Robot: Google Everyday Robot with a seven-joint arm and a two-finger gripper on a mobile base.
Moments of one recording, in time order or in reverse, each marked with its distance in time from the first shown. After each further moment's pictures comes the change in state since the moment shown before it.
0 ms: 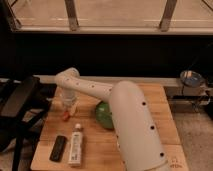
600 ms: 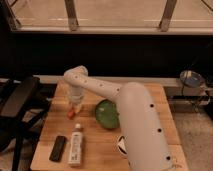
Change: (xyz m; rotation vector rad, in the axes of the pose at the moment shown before) arm 0.024 0.022 -0.008 0.010 -0.025 0.039
